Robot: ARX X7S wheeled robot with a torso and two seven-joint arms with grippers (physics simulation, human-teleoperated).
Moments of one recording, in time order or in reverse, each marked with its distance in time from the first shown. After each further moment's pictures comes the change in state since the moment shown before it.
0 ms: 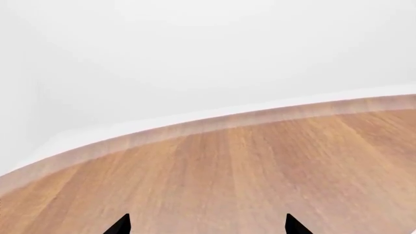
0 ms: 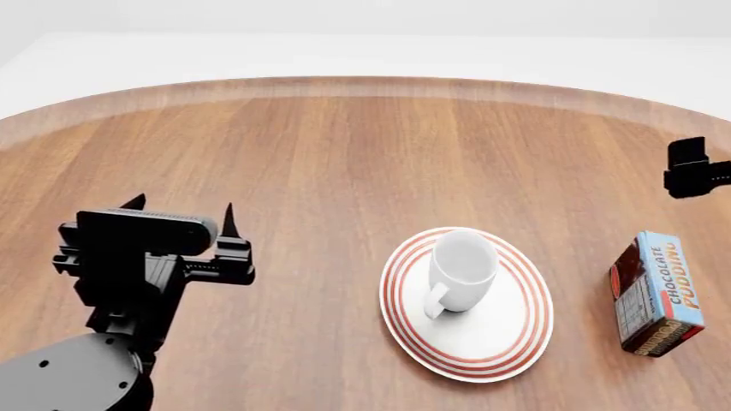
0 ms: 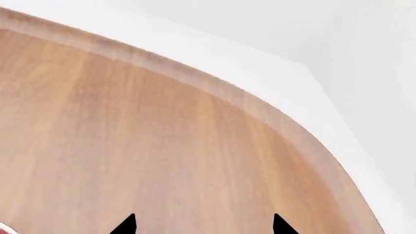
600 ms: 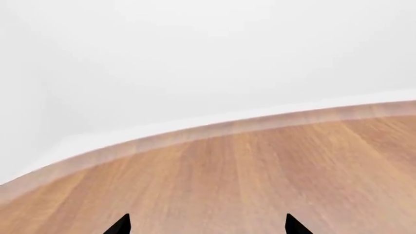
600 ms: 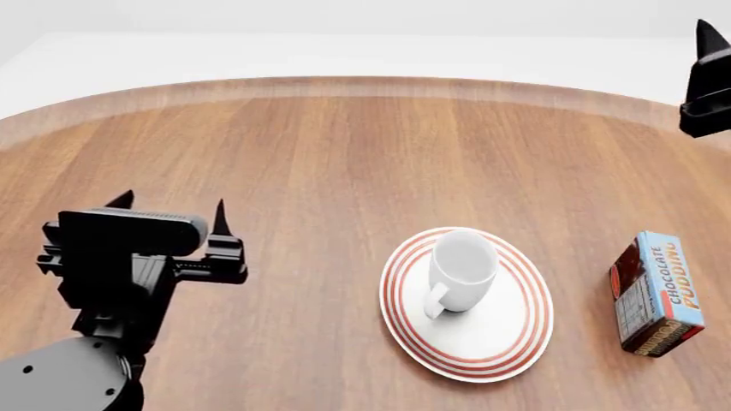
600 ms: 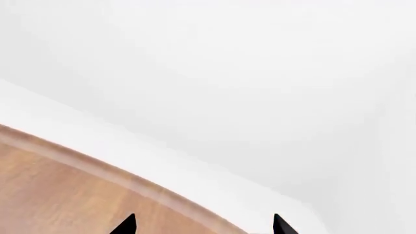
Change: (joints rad) left arm 0.001 -0.034 -0.014 0.043 0.001 -0.004 -0.023; right arm 0.130 0.234 0.114 -0.635 0.025 -0.130 0.159
